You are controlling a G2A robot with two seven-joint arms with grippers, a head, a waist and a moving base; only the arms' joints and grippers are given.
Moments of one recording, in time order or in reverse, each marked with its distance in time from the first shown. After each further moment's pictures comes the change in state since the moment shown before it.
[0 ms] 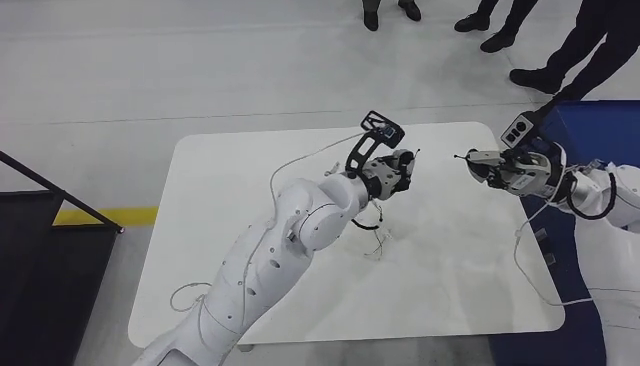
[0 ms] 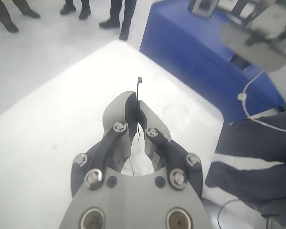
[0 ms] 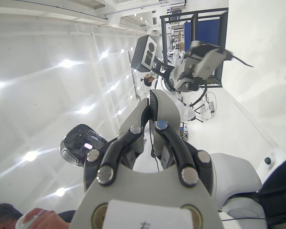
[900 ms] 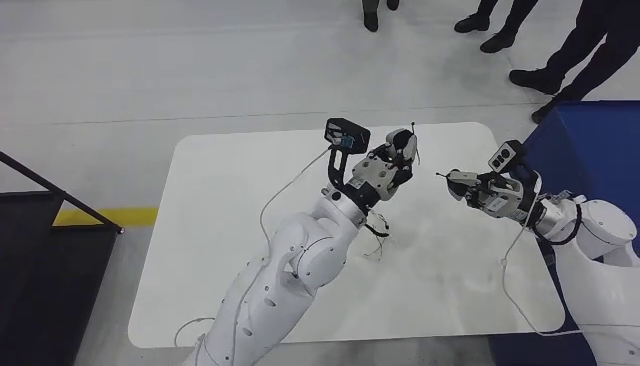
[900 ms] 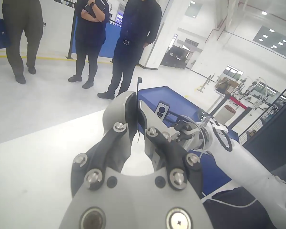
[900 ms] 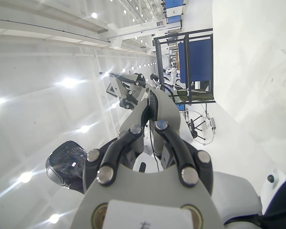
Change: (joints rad) left arm 0.161 -0.011 -0.012 -0.136 -0.025 0.060 0.410; right arm -0.199 -0.009 -0.028 -0.112 0.047 -0.111 -0.215
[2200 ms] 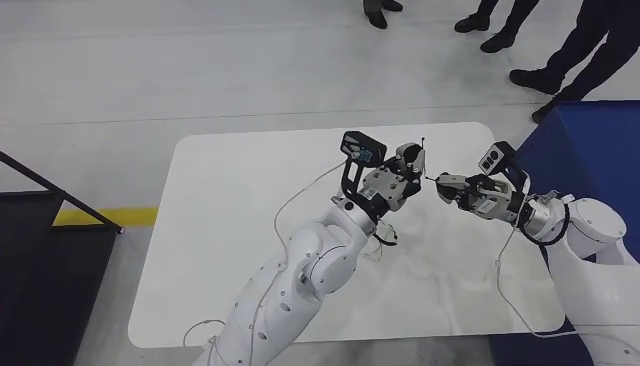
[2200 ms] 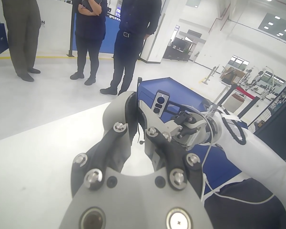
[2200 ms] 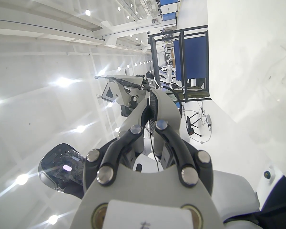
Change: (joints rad) left arm 0.012 -0.030 0.035 0.073 0.088 -0.022 0.029; right arm 0.005 0.007 -0.047 -0.022 -0.017 0.007 -0.024
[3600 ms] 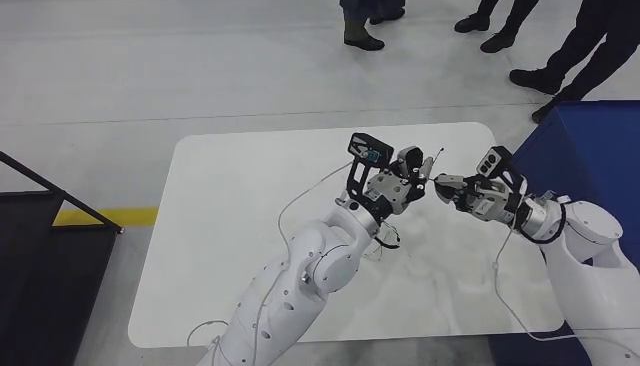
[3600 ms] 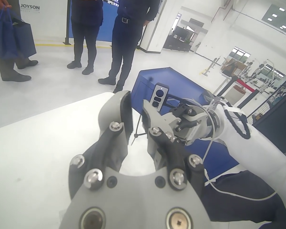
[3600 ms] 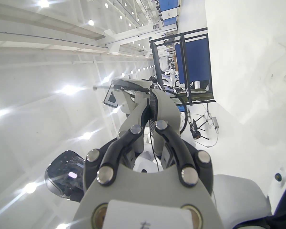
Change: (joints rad) left arm 0.008 -0.021 -0.013 0.008 0.001 -0.006 -0.070; right arm -0.014 0.001 -0.008 -0.007 0.047 0.088 -0.062
